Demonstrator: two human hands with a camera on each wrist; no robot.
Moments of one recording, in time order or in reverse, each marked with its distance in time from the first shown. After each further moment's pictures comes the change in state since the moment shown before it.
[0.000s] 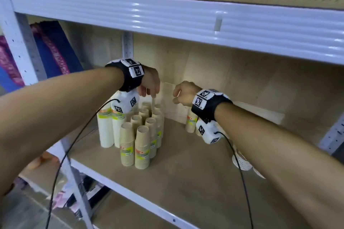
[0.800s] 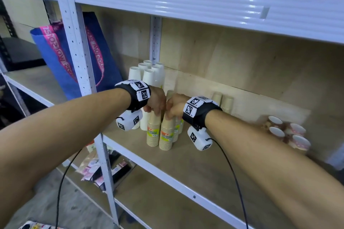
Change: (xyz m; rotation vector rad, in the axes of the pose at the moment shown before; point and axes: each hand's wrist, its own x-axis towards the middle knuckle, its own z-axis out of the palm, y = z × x) left_hand -0.053 -0.065 0.086 0.059 -0.117 -0.047; right_hand -0.042 -0.097 0.075 -0.109 -0.309 -0.086
